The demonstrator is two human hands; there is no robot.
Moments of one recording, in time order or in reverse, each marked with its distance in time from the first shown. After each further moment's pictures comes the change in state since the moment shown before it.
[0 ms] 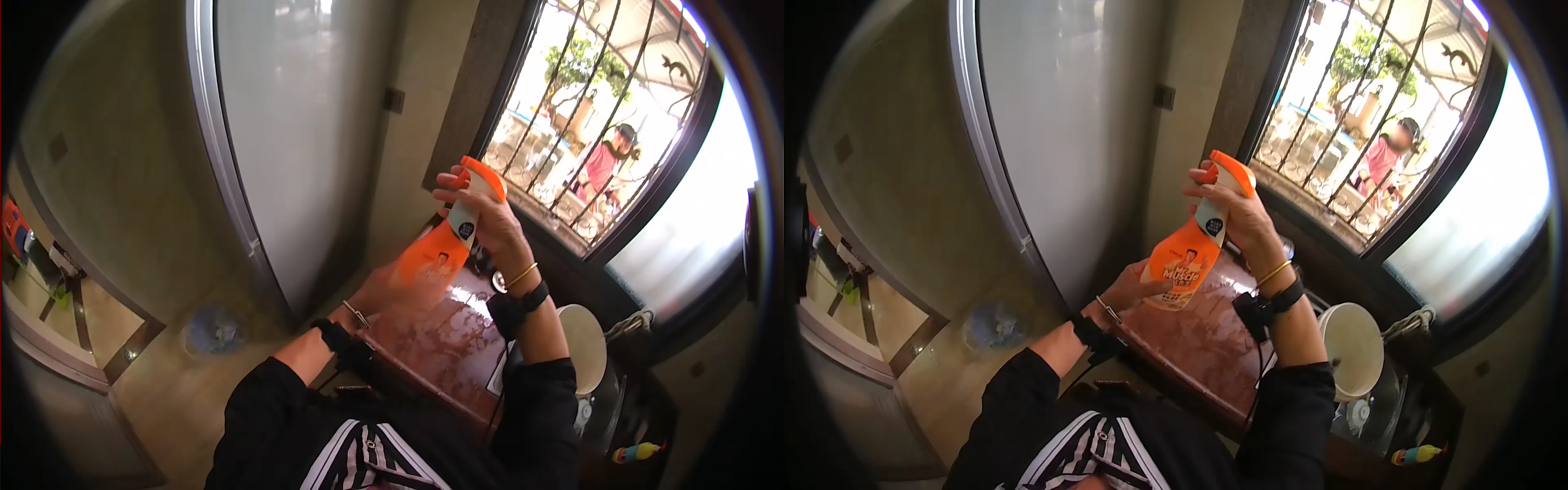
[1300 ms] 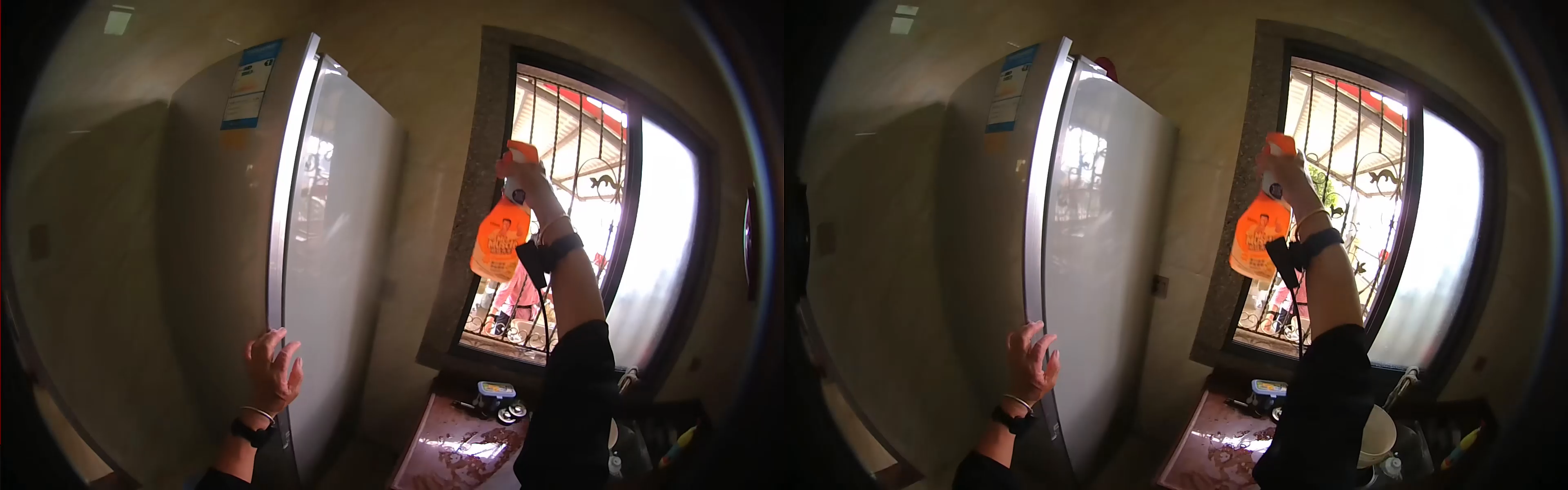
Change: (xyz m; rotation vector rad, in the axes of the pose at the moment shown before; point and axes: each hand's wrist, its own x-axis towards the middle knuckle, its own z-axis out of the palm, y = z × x) left_hand -0.052 0.234 -0.248 1.631 0.744 1.244; right_hand 0.171 -0.278 0.158 -0.895 0.589 -0.741
